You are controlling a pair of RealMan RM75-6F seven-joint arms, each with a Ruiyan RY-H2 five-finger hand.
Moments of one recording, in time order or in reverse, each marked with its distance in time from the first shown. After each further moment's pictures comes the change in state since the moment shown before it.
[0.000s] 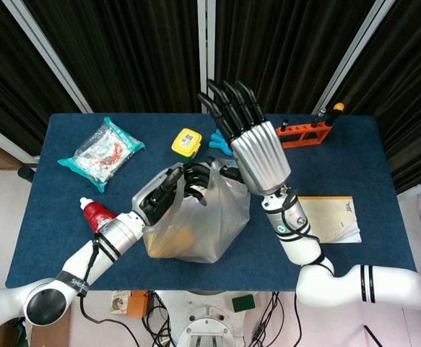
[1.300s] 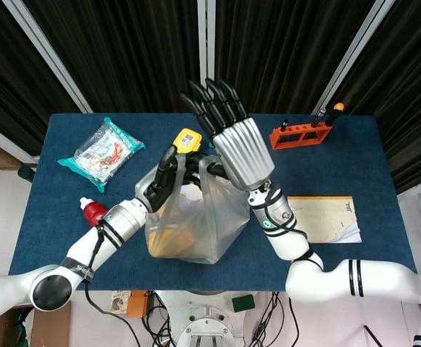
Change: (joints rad) left arm -0.088 0.026 -0.011 0.065 -0.056 -0.016 0.055; right arm 0.074 -0.034 0.001 0.038 0.069 -0.023 -0.033
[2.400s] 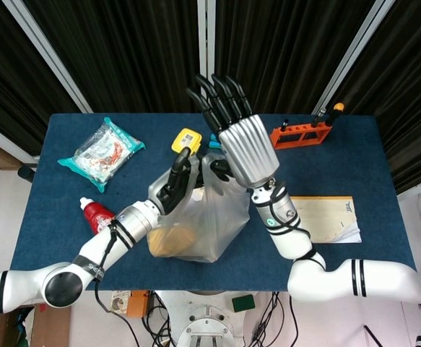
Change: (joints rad) left arm -0.053 -0.064 -0.001 0.030 -0.025 -0.020 -0.009; right arm -0.004 0.022 0.007 -0.009 0.019 0.012 0.021
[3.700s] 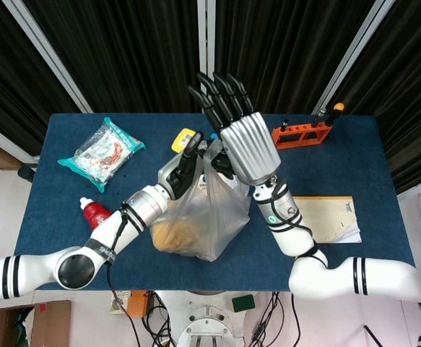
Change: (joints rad) left arm -0.084 -0.031 -0.051 0.108 -0.074 -0.031 0.003; right arm 0.005 0.011 -0.008 0.018 -0.003 -0.005 0.022
